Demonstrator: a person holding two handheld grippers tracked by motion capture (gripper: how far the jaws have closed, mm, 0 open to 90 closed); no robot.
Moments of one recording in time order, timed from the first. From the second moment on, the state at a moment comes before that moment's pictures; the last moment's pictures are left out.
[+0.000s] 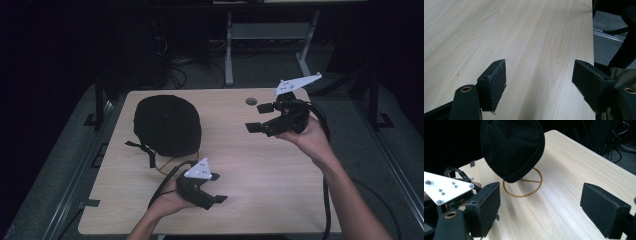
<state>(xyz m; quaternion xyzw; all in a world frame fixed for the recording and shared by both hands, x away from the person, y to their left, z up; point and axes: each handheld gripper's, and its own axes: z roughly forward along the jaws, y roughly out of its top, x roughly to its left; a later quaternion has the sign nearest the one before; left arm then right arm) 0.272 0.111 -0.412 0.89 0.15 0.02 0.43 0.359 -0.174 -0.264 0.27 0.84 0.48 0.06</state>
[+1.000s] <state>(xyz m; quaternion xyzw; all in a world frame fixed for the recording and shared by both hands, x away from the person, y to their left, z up) 0.273 0.111 -0.414 0.89 0.16 0.04 0.42 0.347 -0.219 -0.303 0.31 0.83 0.46 0.06</state>
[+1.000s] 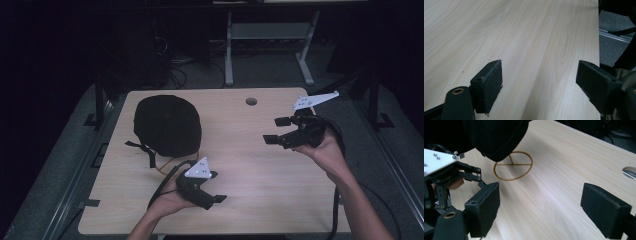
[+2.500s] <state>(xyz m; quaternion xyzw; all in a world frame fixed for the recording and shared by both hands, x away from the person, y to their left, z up) 0.275 0.108 -0.423 0.89 0.17 0.04 0.41 0.292 -0.300 -0.402 0.40 0.80 0.45 0.05</state>
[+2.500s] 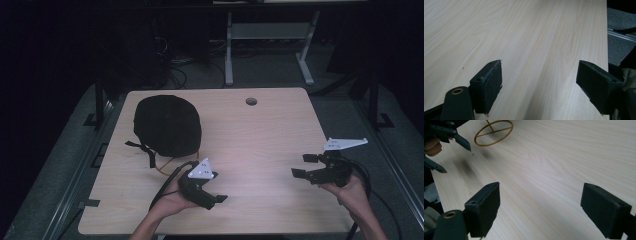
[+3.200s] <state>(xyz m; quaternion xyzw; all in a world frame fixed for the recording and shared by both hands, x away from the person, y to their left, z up) 0.274 0.121 -0.423 0.88 0.20 0.05 0.44 0.242 -0.316 -0.450 0.43 0.78 0.46 0.04</state>
